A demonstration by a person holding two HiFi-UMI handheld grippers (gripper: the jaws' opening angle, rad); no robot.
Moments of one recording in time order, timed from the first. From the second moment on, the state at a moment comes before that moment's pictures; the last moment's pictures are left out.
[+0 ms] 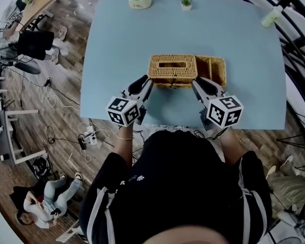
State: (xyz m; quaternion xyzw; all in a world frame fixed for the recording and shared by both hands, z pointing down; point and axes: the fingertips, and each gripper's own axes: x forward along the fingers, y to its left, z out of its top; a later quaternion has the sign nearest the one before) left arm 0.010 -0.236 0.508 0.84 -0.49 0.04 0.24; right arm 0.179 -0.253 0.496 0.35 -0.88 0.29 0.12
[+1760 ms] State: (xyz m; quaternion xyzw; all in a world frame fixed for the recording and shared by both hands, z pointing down) left arm 0.015 -0.207 0.519 0.82 -0.50 0.04 0.26; right arm 0.188 -0.227 0.518 0.36 -0.88 0.29 0.13
